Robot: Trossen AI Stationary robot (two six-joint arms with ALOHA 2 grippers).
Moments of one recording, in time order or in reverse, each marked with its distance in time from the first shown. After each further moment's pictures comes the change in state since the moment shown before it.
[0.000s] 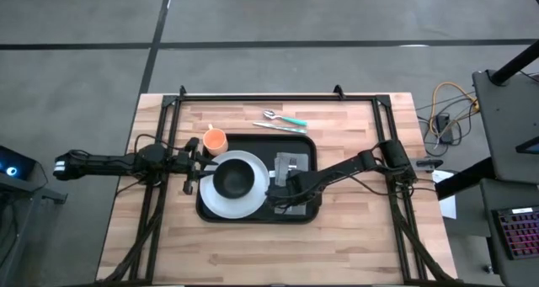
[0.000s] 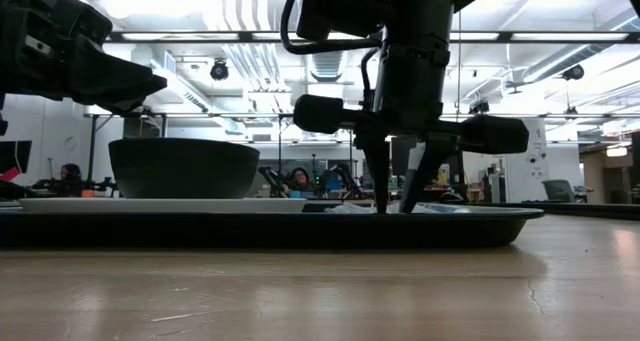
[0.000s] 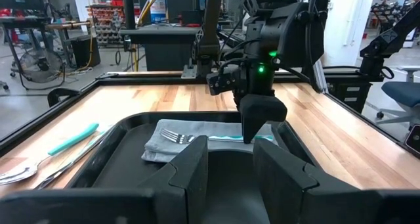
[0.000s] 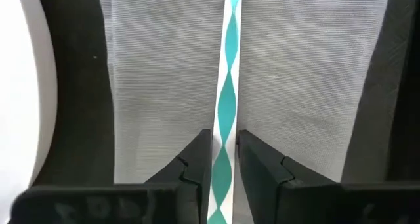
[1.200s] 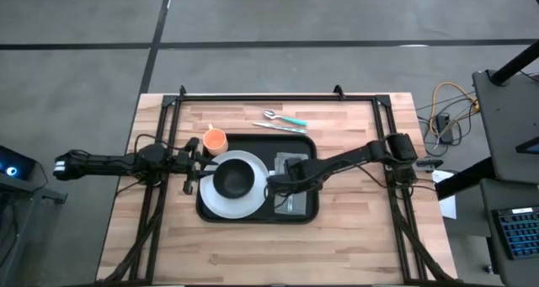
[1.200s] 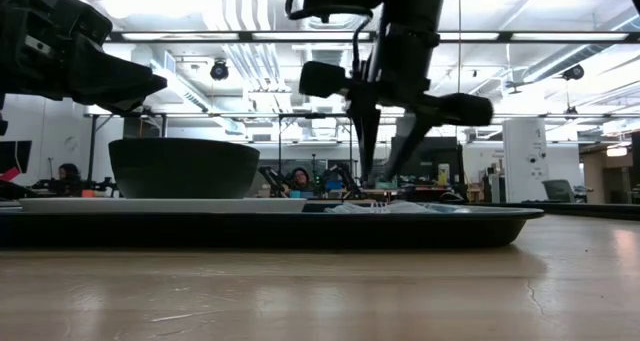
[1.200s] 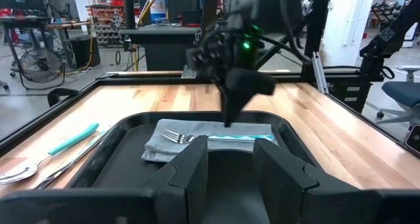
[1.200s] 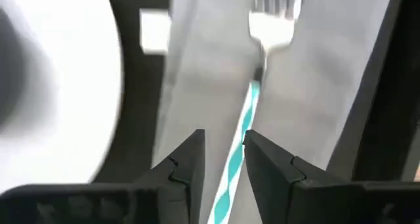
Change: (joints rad) left arm 0.000 0.000 0.000 0.000 0.000 0.000; right arm -0.067 -0.088 0.005 -0.042 0.076 -0.257
